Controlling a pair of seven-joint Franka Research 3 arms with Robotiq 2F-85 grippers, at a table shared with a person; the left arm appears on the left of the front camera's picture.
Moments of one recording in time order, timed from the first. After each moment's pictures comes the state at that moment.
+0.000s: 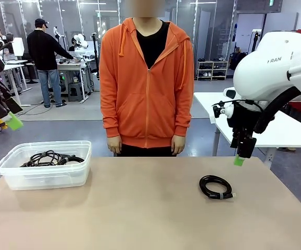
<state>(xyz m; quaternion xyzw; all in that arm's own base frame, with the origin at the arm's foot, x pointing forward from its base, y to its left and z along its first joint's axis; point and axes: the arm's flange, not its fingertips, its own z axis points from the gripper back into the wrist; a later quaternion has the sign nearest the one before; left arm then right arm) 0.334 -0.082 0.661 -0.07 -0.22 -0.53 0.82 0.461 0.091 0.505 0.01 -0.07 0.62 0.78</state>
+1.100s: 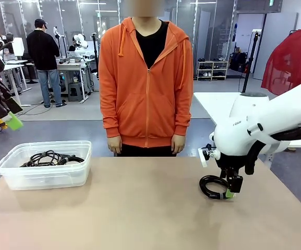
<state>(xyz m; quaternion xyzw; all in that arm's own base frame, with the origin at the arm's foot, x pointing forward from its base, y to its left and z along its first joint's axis) 0.334 -0.082 0.661 -0.07 -0.22 -0.53 0.82 0.499 0.095 0.353 -0.02 -0.05 0.68 0.73</state>
